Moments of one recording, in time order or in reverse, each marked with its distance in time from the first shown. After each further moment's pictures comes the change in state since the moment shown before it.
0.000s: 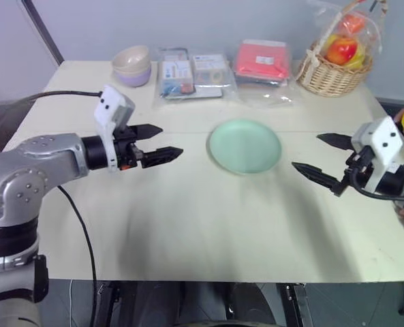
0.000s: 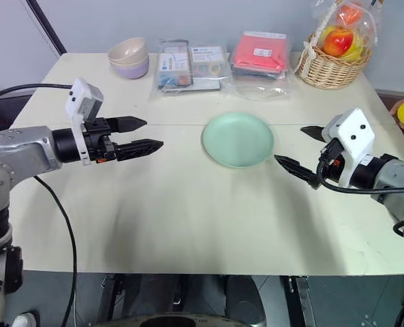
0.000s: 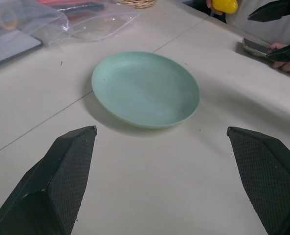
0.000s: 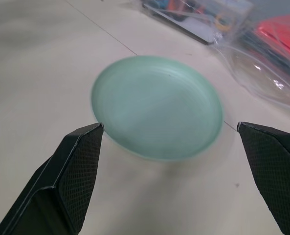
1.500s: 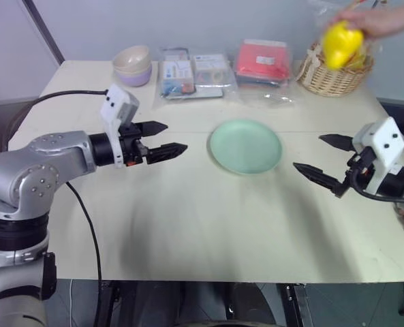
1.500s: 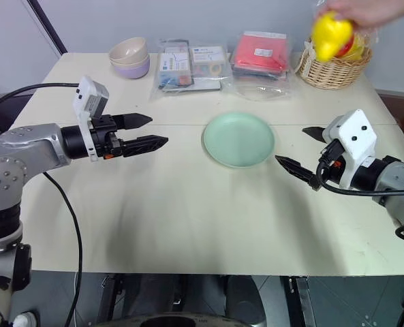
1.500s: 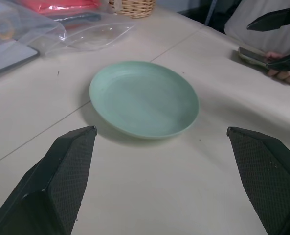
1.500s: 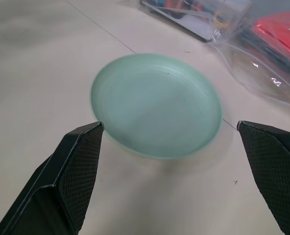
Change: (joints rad) left arm -0.021 -0.051 -0.022 0.046 0.048 -0.040 -0.037; right arm 0.012 0.000 -0.014 -0.037 0.010 0.031 -0.029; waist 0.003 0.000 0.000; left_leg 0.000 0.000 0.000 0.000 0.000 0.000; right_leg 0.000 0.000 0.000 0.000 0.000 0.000
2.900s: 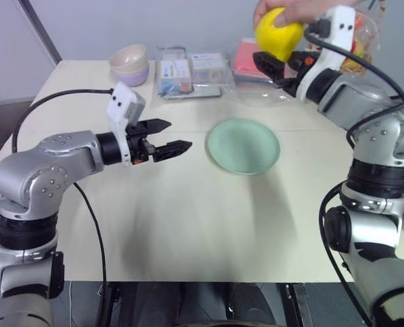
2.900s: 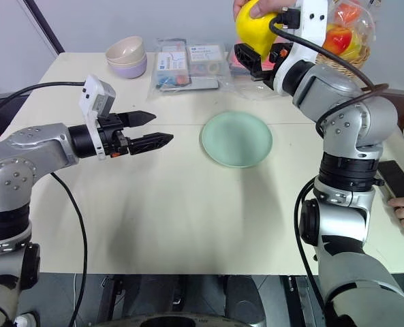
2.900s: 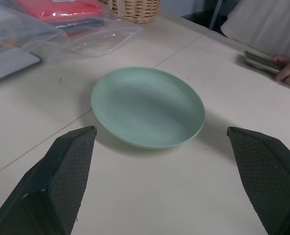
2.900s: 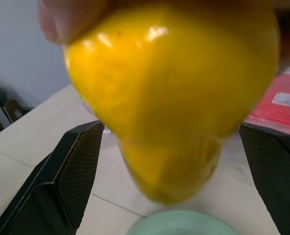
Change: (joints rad) left arm -0.010 -0.046 -0.015 -0.020 0.033 -0.010 0.050; right arm -0.915 0.488 0.209 0.522 0.033 0.258 -0.543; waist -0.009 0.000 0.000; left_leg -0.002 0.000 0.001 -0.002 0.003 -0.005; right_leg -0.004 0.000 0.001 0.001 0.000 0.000
